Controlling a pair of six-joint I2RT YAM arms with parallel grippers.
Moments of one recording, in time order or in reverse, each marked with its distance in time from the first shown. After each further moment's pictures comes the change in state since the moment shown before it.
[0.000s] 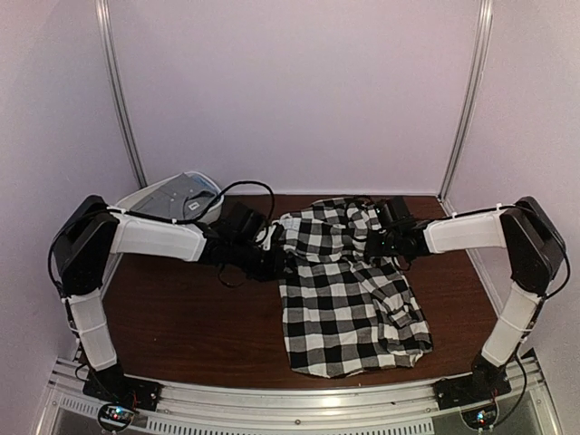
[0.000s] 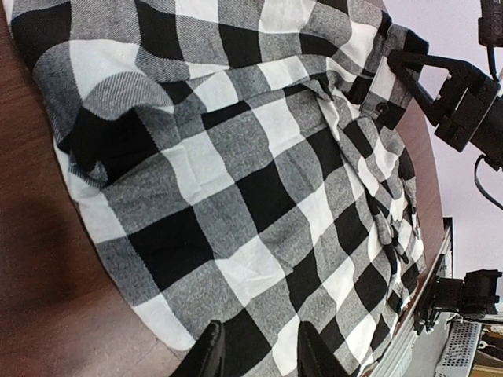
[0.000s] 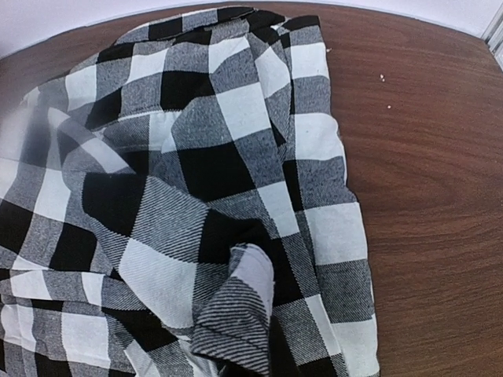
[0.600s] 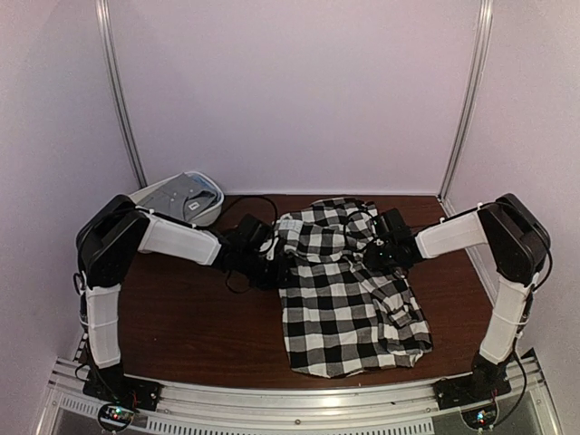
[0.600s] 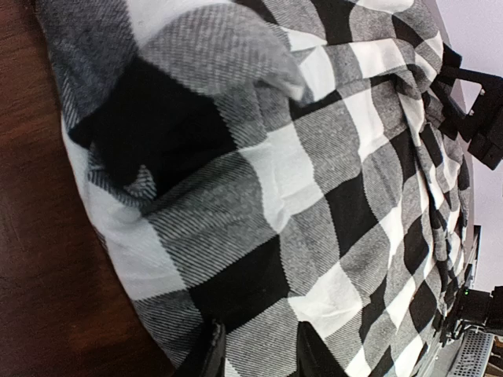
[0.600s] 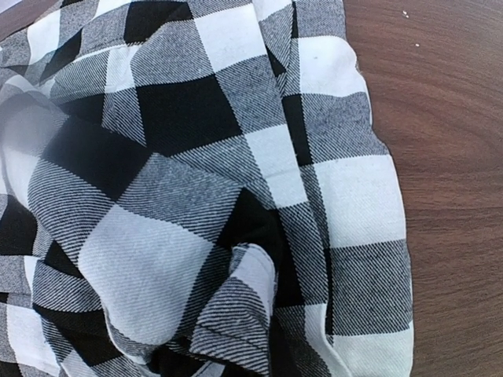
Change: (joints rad) left arm 0.023 0.177 0.055 0.030 0.010 0.005; right arm -0.029 0.125 -0.026 0.062 -0.081 0.011
